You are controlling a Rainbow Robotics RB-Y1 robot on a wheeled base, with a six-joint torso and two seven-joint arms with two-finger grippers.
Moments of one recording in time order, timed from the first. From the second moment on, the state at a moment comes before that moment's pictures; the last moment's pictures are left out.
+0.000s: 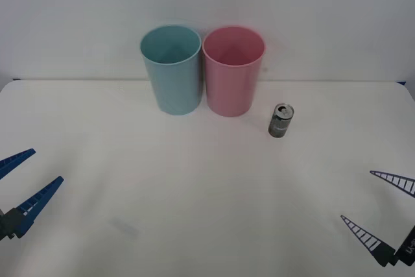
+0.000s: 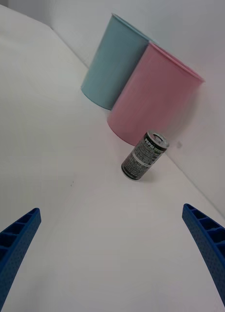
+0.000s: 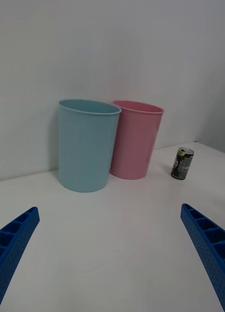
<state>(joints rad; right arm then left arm) 0.41 -0.46 -0.38 -1.62 1.08 -1.14 0.77 0.35 0.40 0.52 -1.66 -0.96 -1.22 0.00</state>
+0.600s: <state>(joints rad) 0.40 -0.46 -0.38 -1.62 1.09 -1.12 0.78 0.35 0.40 0.52 -1.66 -0.96 -1.22 0.00</state>
